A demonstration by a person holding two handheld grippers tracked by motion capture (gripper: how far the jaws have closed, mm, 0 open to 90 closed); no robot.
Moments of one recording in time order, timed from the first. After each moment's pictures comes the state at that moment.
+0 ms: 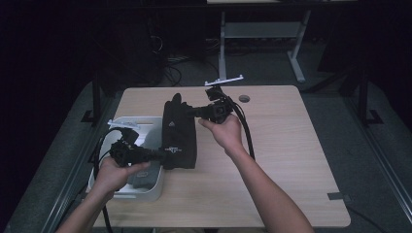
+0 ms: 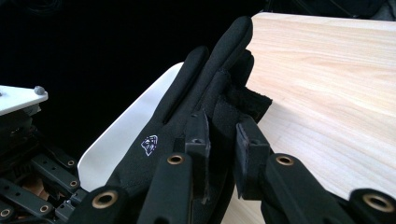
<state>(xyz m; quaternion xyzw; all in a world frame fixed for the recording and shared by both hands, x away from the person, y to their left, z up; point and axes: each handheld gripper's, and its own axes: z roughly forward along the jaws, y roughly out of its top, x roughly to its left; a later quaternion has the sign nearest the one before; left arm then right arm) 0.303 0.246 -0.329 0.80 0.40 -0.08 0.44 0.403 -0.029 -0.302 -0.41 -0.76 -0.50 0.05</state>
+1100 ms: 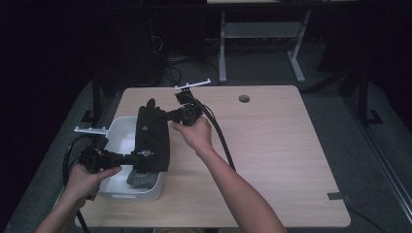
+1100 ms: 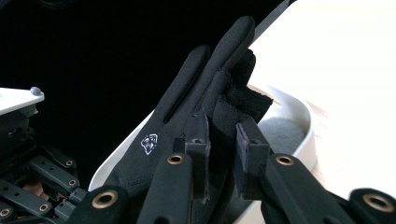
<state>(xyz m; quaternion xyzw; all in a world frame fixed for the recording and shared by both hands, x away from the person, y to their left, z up) 0.291 0.316 -0.336 0.78 0.45 -0.06 0.43 0.412 0.046 -0.320 -0.40 -0.76 -0.50 0.09</state>
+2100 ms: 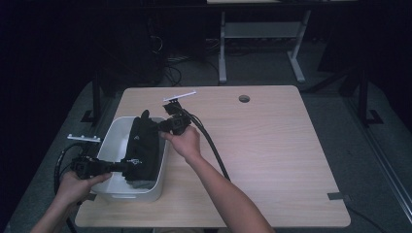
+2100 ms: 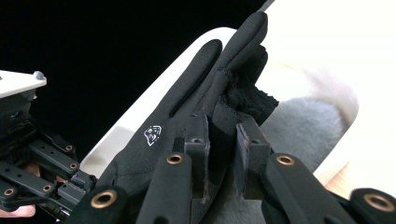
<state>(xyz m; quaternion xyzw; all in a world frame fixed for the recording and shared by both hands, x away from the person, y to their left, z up) 0.291 0.349 -0.368 0.76 0.50 -0.08 0.40 0.413 0.081 -0.358 -0.40 -0.78 -0.47 0.11</state>
